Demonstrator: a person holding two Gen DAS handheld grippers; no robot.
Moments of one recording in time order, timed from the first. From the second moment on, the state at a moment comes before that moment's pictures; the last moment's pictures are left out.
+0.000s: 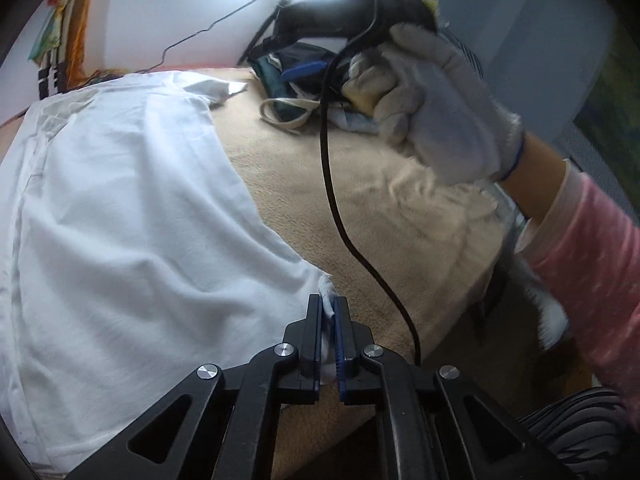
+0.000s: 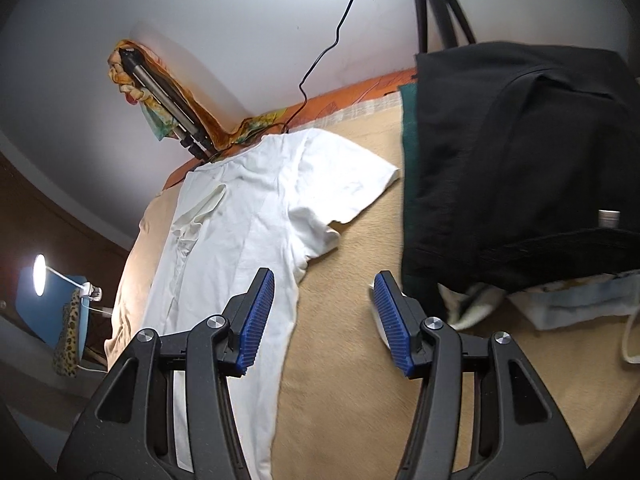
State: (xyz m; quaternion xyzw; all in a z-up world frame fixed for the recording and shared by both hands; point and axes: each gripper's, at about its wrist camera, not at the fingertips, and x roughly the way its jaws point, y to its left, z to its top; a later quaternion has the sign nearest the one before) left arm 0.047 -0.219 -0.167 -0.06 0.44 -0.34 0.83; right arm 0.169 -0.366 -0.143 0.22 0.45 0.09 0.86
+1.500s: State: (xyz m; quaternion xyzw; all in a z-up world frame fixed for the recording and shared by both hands) left arm 0.032 -0.109 -0.145 -0.20 0.41 -0.30 0.84; right arm 0.313 -0.221 -0.110 0.00 0.46 -0.05 0.89
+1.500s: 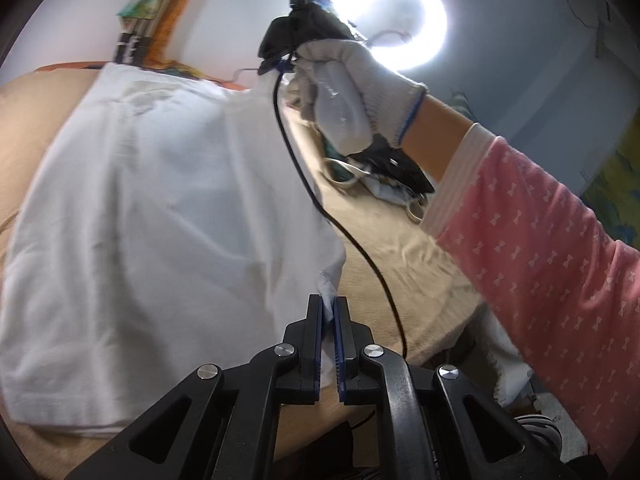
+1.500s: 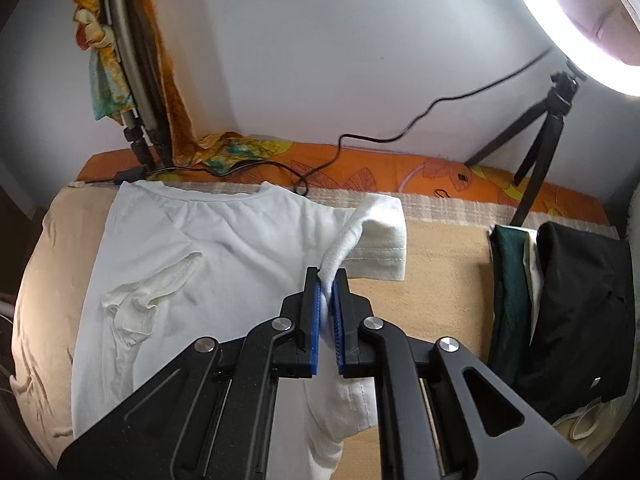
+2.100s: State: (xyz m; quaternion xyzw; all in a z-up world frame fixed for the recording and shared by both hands) left arm 0.023 -0.050 -0.184 -0.26 0.44 -0.24 0.83; right arm 0.361 -0.076 -0.163 -0.10 0.51 0.02 0.85
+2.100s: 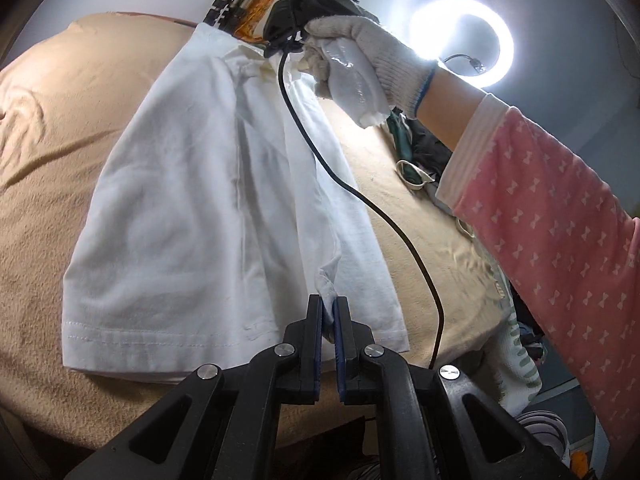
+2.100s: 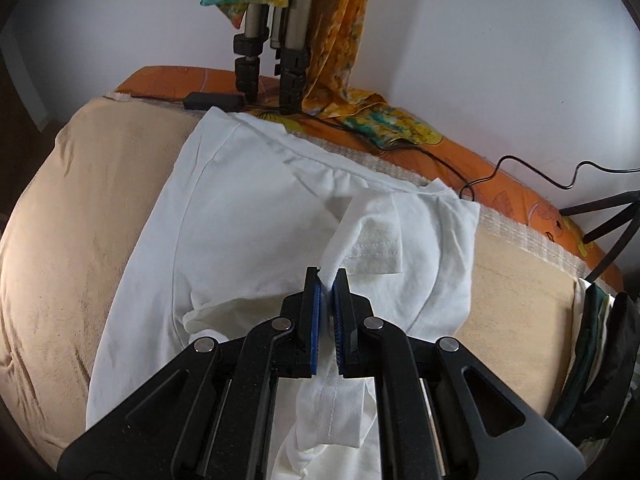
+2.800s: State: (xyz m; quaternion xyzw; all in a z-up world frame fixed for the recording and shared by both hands) left arm -0.015 0.006 -0.138 -0.20 0.40 -0.22 0.87; right arm 0.193 -0.210 -0.068 0.18 0.42 0.11 0.88
